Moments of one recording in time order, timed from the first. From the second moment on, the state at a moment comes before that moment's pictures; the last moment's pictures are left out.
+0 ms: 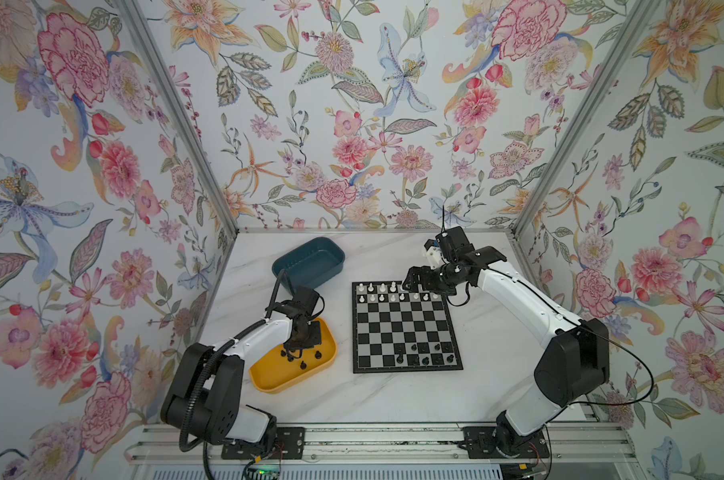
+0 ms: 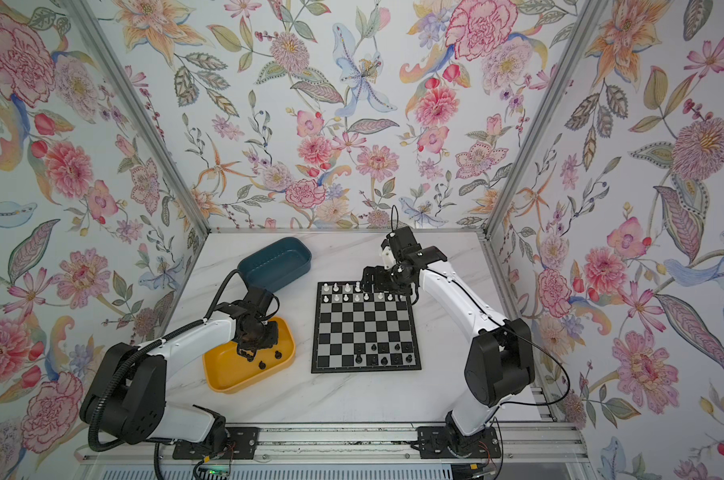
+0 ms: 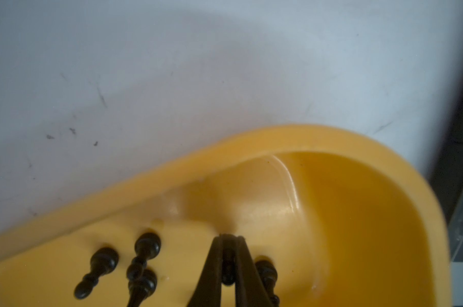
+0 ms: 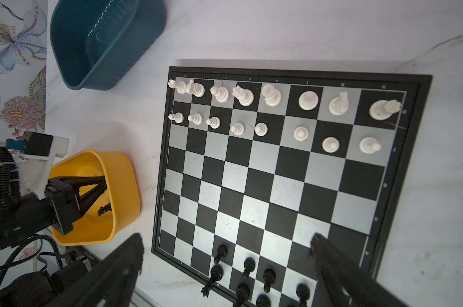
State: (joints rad) left arm -0.36 1.45 0.82 -0.70 -0.03 -0.46; right arm 0.43 1.66 1.47 -0.88 -0.29 0.35
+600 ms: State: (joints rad) left arm -0.39 1.45 1.10 -0.88 -0.06 -0.42; right arm 0.43 1.54 1.37 -0.85 -0.28 0.36
